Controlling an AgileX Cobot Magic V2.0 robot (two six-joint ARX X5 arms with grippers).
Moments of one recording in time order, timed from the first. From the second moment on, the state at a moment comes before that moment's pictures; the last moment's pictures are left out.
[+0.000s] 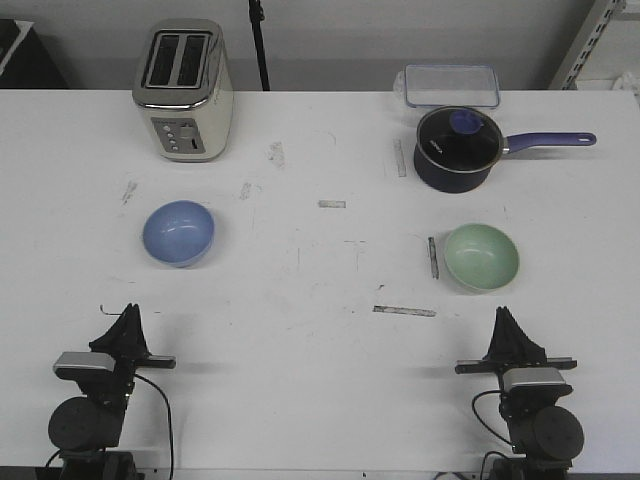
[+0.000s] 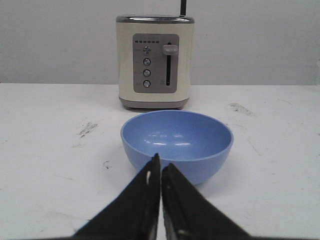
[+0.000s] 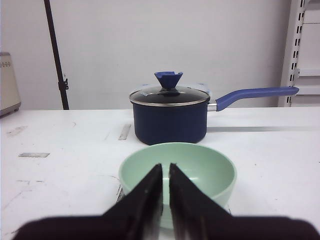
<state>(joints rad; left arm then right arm) -0.03 0.01 0.03 0.15 0.00 -0.02 0.04 0.00 0.01 0.07 -0.03 0.05</state>
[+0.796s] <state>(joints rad) -0.03 0.01 0.03 0.15 0.00 -0.02 0.04 0.18 0.37 -0.13 -0.02 -0.05</state>
